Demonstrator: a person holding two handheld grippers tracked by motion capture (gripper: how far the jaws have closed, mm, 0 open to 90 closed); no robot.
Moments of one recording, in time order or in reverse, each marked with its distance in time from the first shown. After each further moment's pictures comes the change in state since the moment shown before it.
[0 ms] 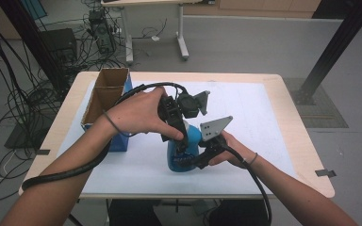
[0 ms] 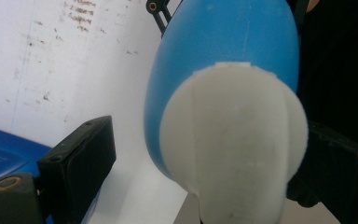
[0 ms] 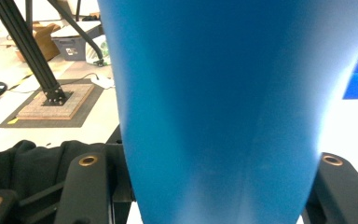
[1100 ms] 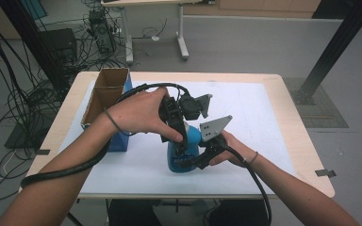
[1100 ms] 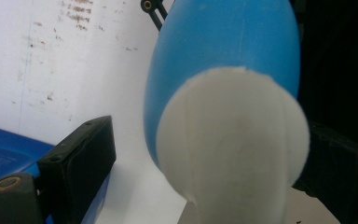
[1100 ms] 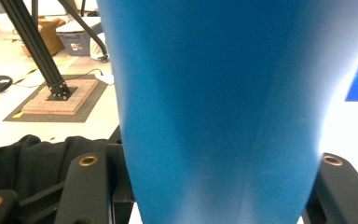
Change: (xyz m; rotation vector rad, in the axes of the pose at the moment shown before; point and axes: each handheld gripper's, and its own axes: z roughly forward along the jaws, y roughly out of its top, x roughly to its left) left arm -0.005 0.004 -0.001 0.032 0.019 0.059; right arm 0.000 0.003 0.000 0.012 0.022 -0.018
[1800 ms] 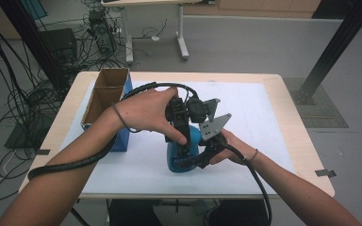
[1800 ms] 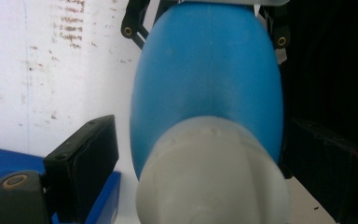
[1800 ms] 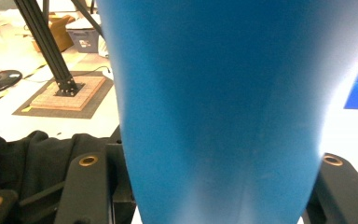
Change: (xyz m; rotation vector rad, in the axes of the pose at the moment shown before) left arm -0.005 0.012 0.000 0.016 -0.001 0.107; right arm -0.002 0.005 -0.001 0.004 0.032 -0.024
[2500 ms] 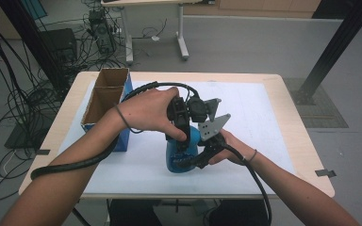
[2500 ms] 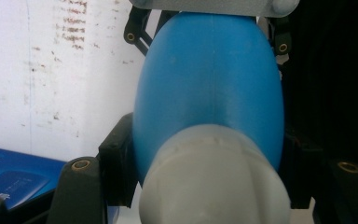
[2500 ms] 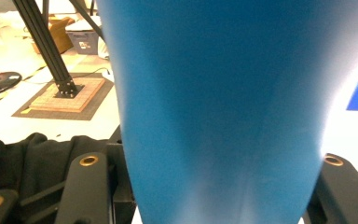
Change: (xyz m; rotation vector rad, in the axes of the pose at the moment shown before) left arm 0.001 0.001 0.001 0.002 0.008 -0.005; right arm 0.000 0.000 0.002 -0.006 0.000 0.007
